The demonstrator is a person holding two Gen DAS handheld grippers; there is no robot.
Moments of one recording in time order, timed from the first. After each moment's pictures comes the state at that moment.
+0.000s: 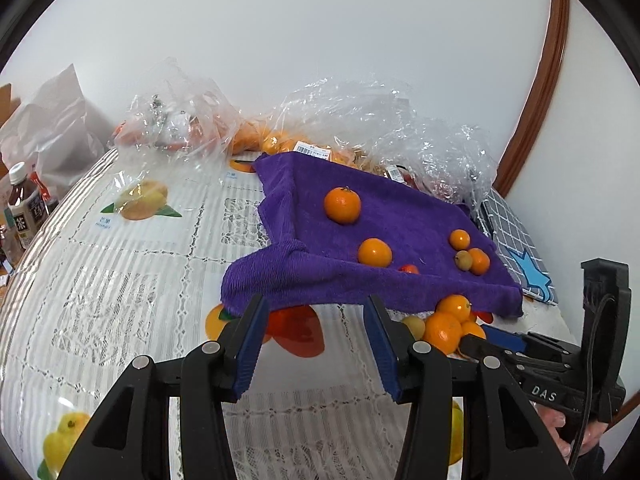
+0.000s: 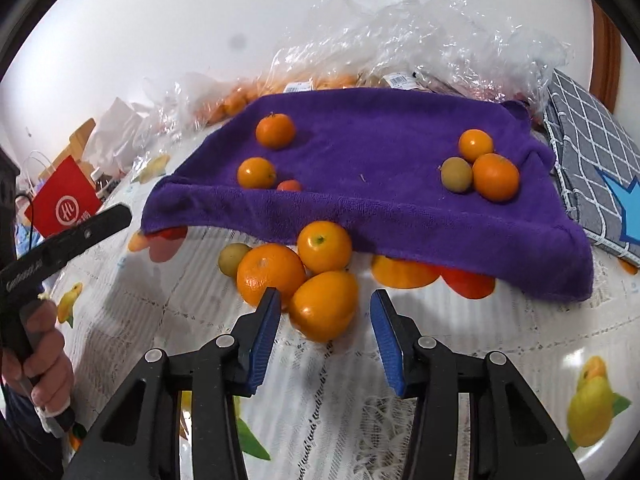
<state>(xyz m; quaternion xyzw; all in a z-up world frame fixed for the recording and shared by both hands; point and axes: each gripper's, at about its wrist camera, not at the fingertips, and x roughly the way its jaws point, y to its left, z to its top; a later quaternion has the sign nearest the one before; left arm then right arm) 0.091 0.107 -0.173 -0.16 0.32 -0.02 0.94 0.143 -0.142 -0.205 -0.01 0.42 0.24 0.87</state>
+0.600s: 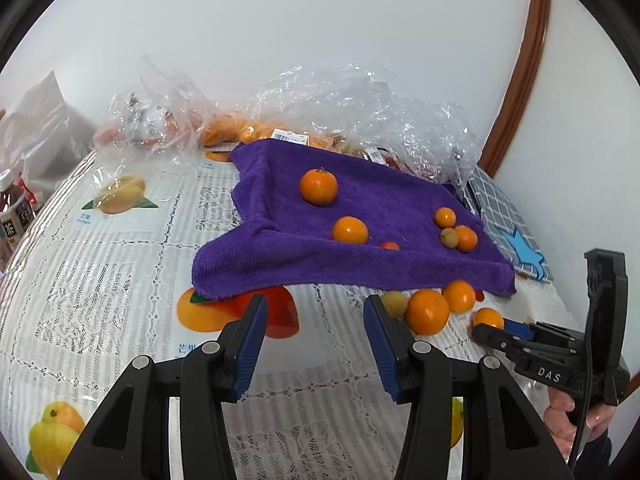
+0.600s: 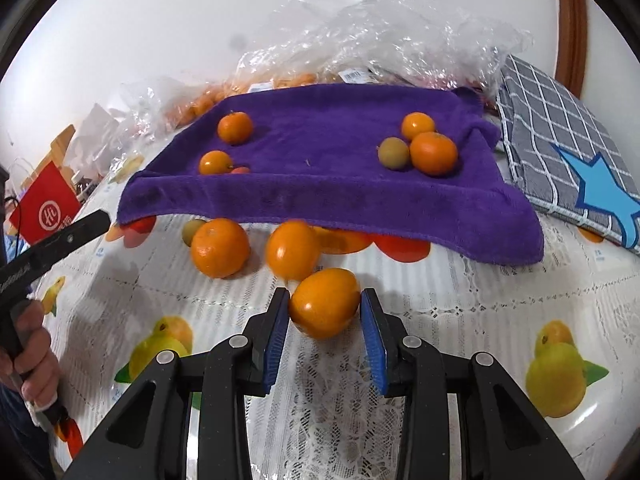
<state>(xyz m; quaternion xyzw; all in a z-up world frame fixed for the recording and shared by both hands) 0.087 0.084 -0.180 -0.12 0.33 -0.04 0.94 0.133 -0.177 -0.210 -0.01 0.43 0.20 0.88</state>
